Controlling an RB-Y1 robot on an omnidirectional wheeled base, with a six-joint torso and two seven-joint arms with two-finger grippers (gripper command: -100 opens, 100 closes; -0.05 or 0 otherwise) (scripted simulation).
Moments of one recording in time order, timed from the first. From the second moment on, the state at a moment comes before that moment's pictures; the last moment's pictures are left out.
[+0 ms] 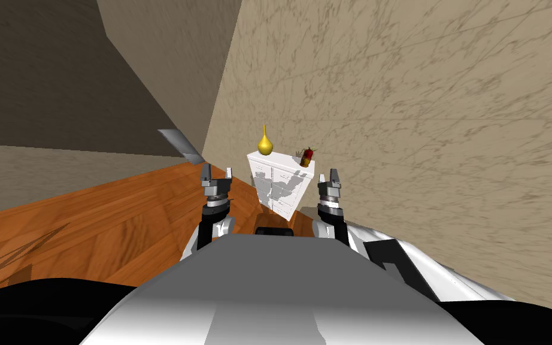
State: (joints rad) left arm 0.50 0.04 0.02 -2.27 -0.04 -0.64 0.13; right arm 0.52 0.05 0.06 -2.30 0.07 -0.42 0.07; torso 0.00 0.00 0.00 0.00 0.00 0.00
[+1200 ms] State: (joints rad) left arm 0.50 0.04 0.02 -2.27 -0.03 -0.64 0.13; right arm 0.58 -0.27 0.08 -2.14 0.11 -0.49 0.03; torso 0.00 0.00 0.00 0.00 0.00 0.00
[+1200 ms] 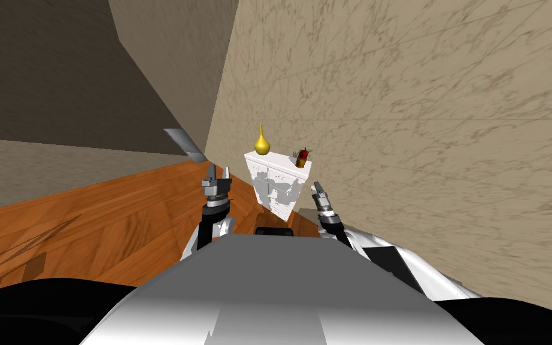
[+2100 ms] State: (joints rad) left arm 0.50 0.04 0.02 -2.27 -0.03 -0.64 0.13; right arm 0.61 -0.53 0.07 -1.96 0.16 -0.57 -0.01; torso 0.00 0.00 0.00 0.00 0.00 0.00
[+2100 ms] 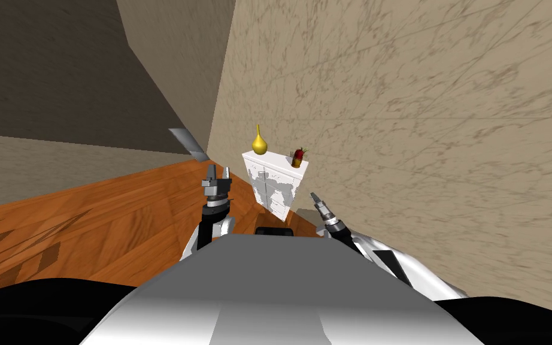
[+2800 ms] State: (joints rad) left arm 0.50 0.04 0.02 -2.27 -0.03 -0.64 0.13; right arm 0.62 -0.74 0.06 -1.83 0.20 -0.63 -0.05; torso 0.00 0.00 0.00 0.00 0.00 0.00
